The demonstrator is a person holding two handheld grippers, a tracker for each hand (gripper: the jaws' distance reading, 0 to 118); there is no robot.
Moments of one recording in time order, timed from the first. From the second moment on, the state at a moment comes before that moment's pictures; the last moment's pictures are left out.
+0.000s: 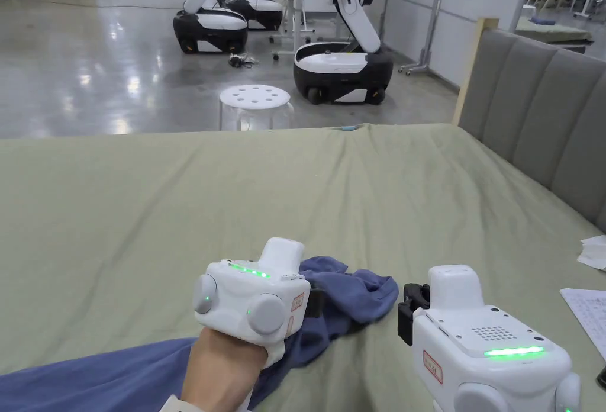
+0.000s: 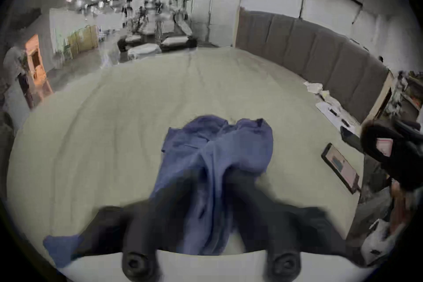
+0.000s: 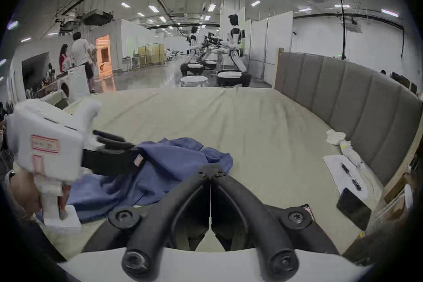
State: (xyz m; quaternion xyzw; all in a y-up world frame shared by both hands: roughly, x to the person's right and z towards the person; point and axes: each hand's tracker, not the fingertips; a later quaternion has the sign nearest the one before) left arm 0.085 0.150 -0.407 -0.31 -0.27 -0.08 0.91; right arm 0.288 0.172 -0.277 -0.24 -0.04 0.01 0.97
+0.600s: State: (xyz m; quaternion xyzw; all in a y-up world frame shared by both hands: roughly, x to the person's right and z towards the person) left arm -0.232 0.191 -0.289 -0.34 -0.05 0.00 0.94; right arm 0.198 0.171 -0.248 -0.23 0.03 -0.01 0.97
